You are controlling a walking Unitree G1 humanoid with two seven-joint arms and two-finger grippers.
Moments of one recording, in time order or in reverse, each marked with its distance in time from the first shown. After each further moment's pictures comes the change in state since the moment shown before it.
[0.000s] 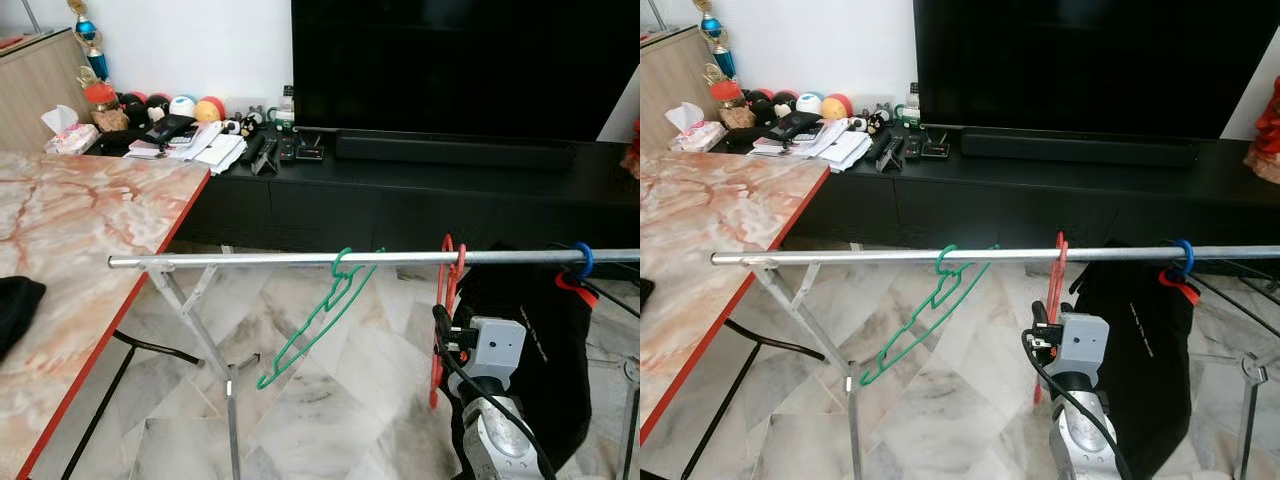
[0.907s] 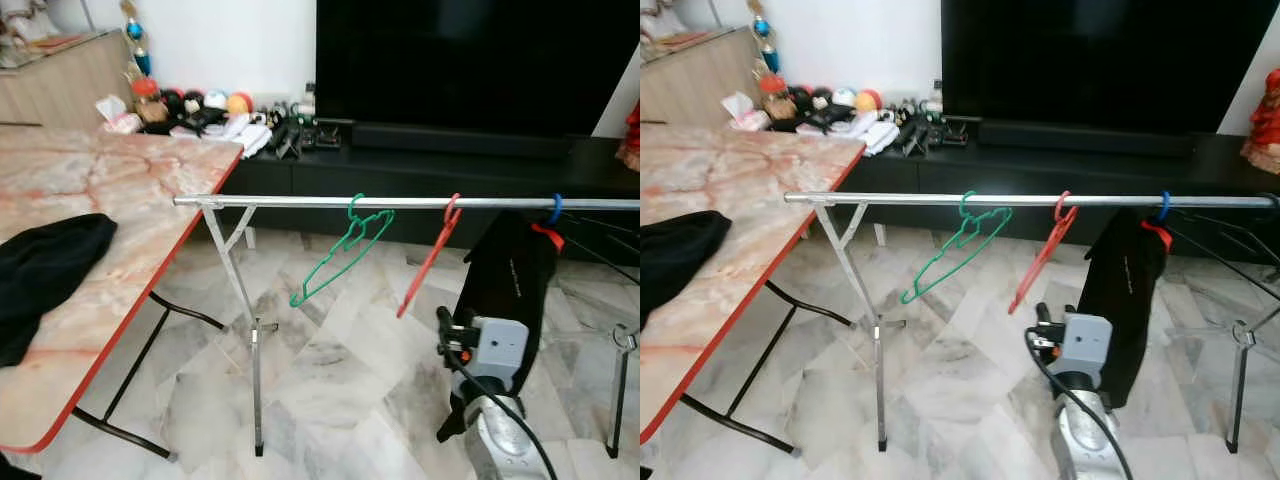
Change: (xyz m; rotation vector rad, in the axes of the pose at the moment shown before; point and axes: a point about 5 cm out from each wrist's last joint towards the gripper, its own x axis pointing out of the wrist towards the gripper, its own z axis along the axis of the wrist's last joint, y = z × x) left arm 0.001 -0.002 0.005 -0.015 -0.010 -0.019; right arm 0.000 -0.009 -0.001 0.004 0.021 -0.060
